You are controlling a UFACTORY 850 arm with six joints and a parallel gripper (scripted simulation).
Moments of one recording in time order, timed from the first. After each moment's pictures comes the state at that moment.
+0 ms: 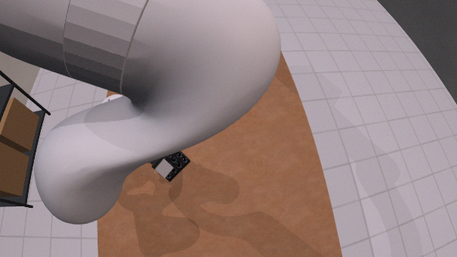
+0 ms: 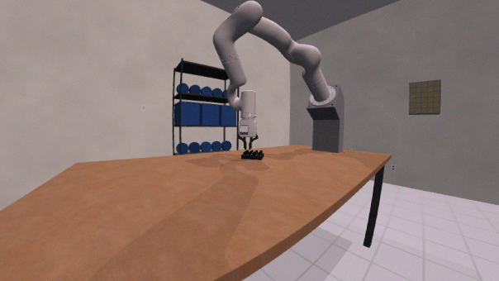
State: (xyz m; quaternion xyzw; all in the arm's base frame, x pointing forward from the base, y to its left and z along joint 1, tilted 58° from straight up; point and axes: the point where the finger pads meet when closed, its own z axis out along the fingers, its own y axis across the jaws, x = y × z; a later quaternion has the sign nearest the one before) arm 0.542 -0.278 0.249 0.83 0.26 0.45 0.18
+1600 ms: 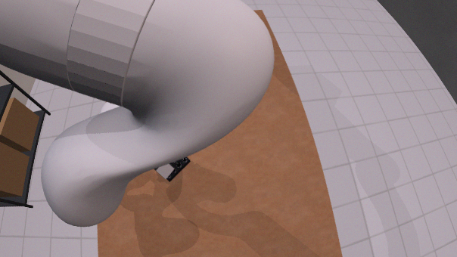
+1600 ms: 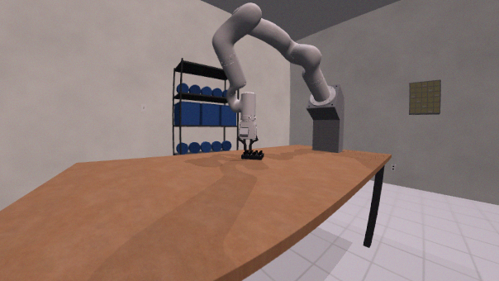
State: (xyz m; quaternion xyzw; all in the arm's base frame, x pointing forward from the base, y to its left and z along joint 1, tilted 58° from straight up) arm 0.552 -0.278 0.243 0.83 0.26 0.45 0.18
